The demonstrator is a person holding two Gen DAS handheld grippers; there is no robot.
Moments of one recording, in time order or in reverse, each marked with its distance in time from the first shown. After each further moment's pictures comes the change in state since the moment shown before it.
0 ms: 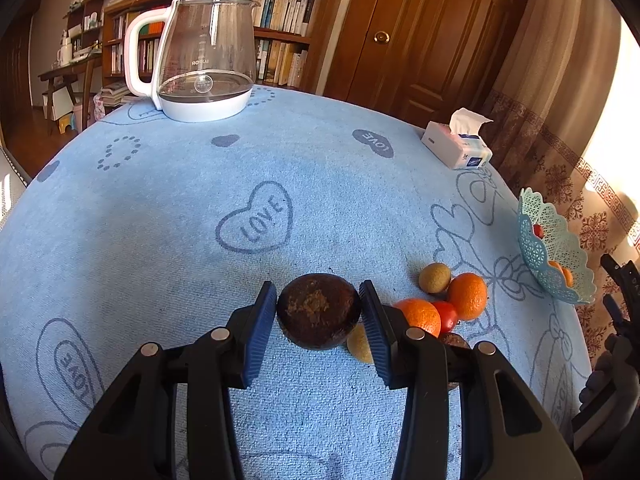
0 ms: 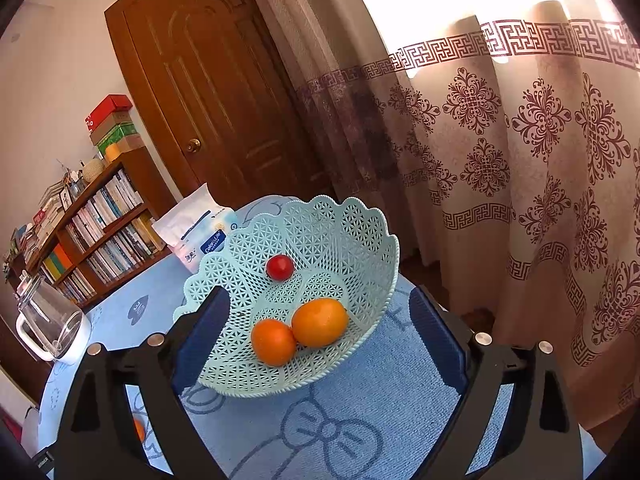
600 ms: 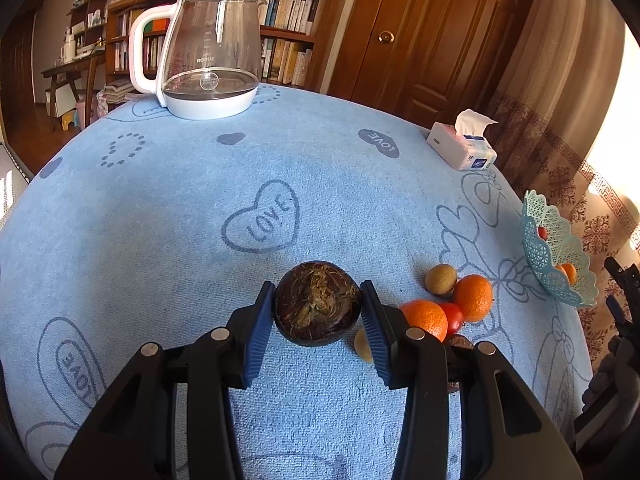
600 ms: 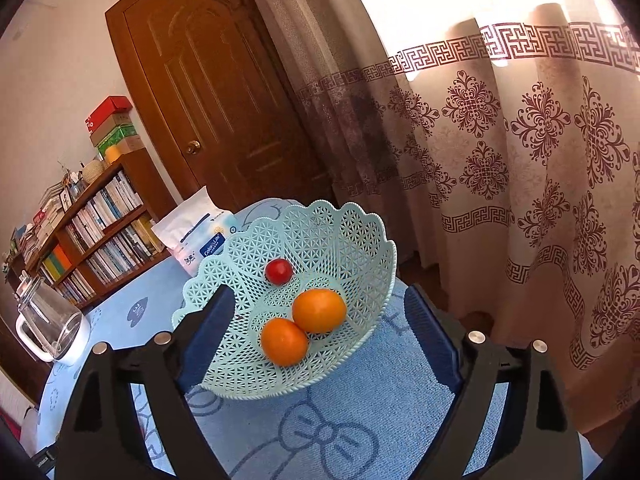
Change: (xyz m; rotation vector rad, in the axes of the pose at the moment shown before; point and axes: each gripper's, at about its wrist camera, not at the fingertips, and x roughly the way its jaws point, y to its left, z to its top) left arm 0.001 0.004 -0.001 -0.011 0.003 0.008; right arm -0.001 -0.001 0.003 -0.002 -0.006 -0.001
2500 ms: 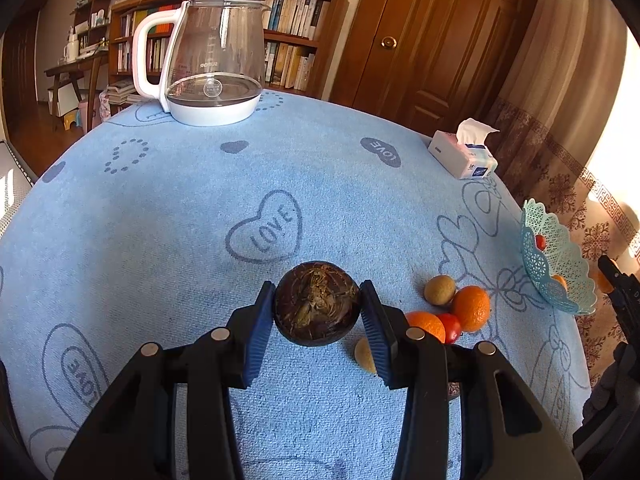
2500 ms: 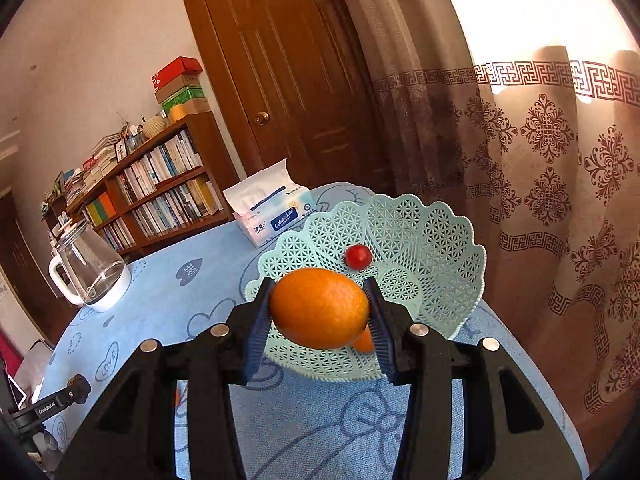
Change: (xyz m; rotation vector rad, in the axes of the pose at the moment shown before) left arm -0.003 0.002 0.007 -0.015 -0.011 0.004; right arm -0.007 0.043 -0.002 -0.168 0.057 0.180
